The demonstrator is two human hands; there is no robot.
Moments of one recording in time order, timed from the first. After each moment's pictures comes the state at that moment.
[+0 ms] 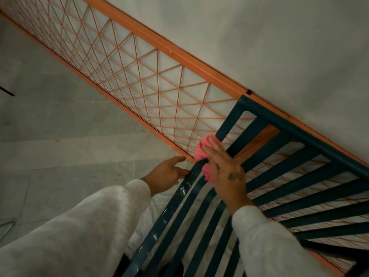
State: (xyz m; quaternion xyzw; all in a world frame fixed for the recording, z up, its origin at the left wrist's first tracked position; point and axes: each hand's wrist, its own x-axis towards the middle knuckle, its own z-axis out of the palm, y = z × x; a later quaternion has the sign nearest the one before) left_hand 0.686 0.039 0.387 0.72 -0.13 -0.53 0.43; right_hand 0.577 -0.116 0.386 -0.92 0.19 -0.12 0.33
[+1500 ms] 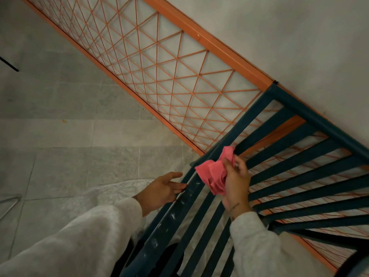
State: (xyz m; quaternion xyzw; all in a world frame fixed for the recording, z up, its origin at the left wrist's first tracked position) left_hand 0.643 0.139 0.342 0.60 -0.03 -0.58 0.54; right_hand 0.562 -0.045 0.383 -0.56 0.51 -0.13 0.64
